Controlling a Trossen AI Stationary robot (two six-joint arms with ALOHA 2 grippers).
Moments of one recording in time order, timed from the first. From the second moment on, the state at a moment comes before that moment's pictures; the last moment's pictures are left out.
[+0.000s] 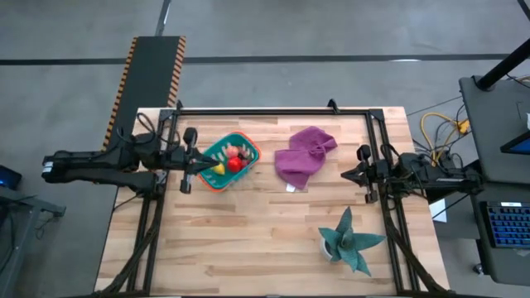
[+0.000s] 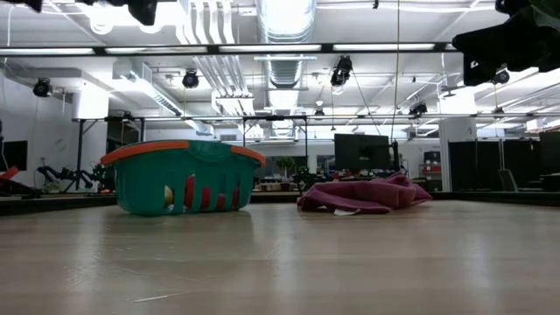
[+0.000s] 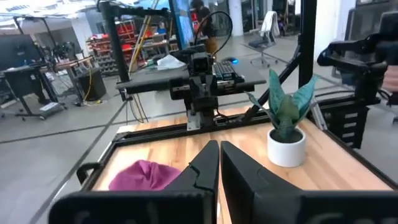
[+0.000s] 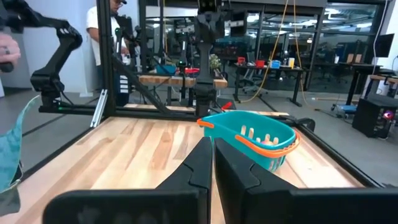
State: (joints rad) left arm 0.04 0.62 0.65 -0.04 0.06 0.17; right arm 0.01 0.00 0.12 -0.06 -0.05 -0.05
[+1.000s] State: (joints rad) left arm -0.02 0.02 0.18 -0.16 0.00 0.06; right arm 0.01 0.00 0.12 -0.07 -0.01 0.00
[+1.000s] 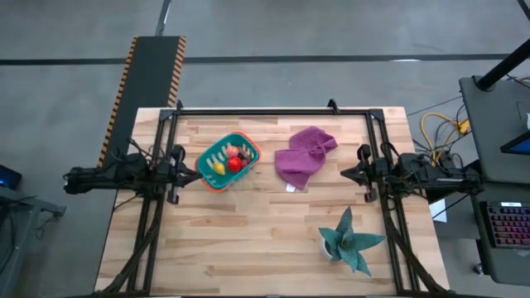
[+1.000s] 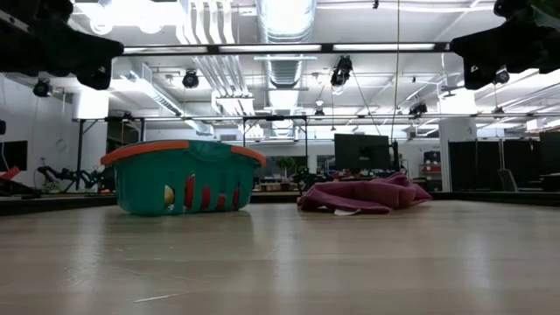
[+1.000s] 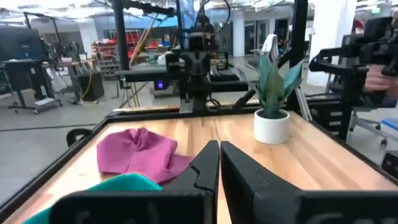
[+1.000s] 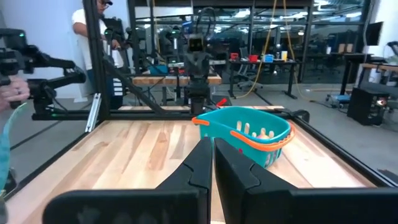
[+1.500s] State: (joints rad) left arm -0.02 0.03 0.01 0.02 -0.04 0.03; right arm 0.01 0.00 0.12 -0.10 0.03 -0.01
